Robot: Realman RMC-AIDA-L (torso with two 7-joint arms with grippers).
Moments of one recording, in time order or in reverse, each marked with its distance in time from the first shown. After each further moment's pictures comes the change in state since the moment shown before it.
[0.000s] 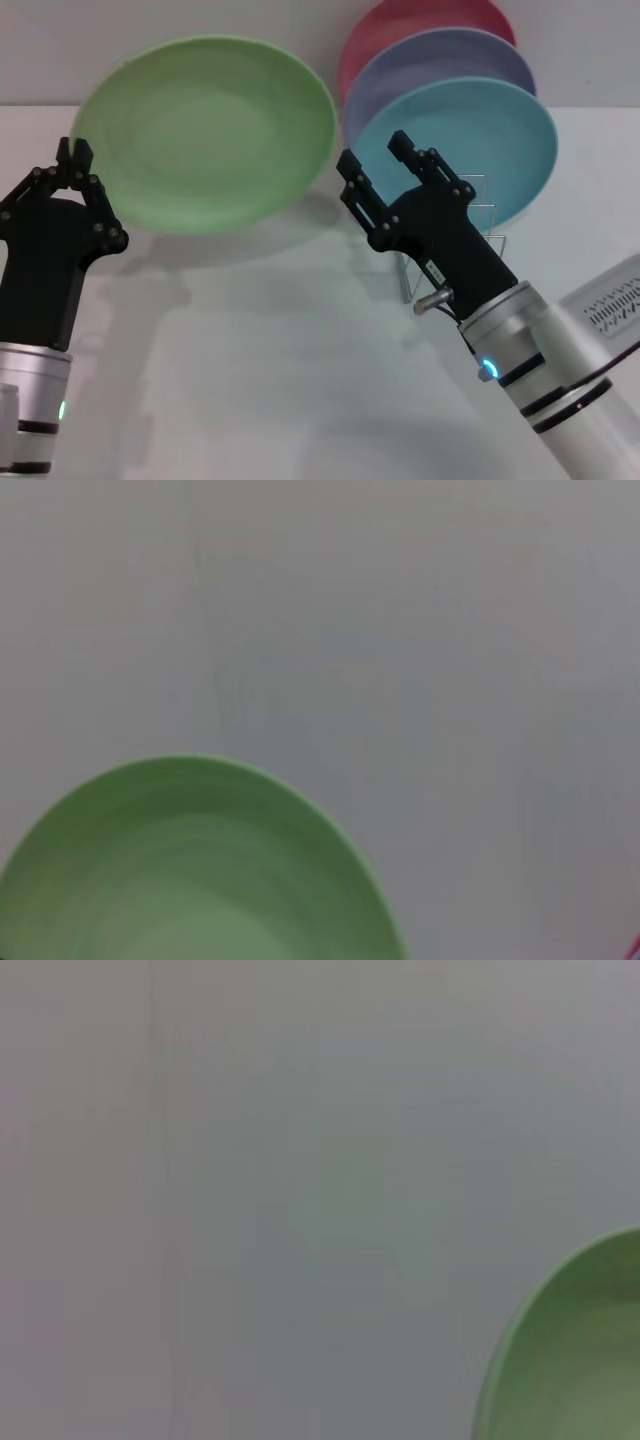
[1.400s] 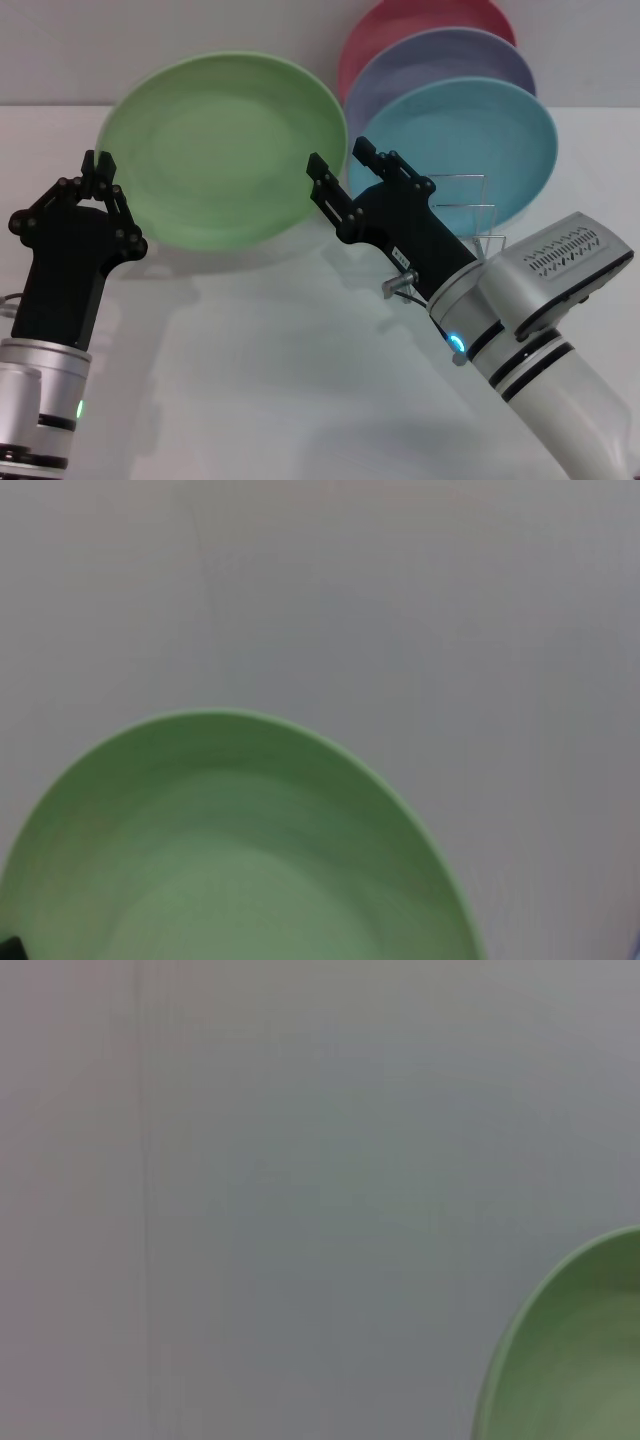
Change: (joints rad) left arm -0.024 0.000 0.049 0.009 -0.081 -0.062 0.010; right arm 0.067 0.001 0.072 0.007 -0.006 0.194 0.030
